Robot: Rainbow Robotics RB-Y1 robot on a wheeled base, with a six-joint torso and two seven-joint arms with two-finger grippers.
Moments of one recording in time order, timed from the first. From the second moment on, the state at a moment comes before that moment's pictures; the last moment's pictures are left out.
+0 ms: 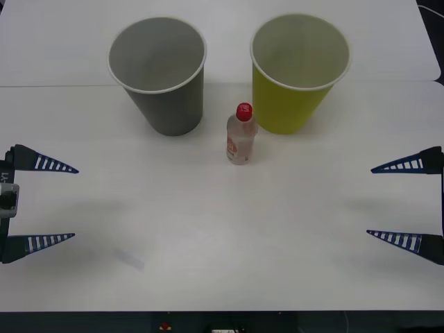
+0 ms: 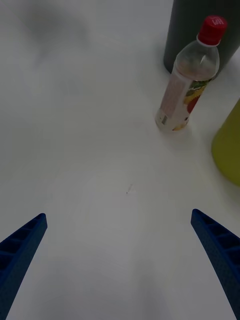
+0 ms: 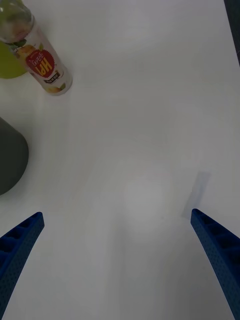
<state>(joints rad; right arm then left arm) 0.28 -1.09 -0.23 -2.00 1.21 -1.09 -0.09 0.26 1.13 0.26 -2.01 -1.31 -1.13 -0.09</state>
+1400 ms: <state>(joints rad) 0.27 -0.95 0.36 -2.09 0.92 -0.16 0.11 0.26 1.13 0.26 -2.01 -1.31 -1.13 -0.09</state>
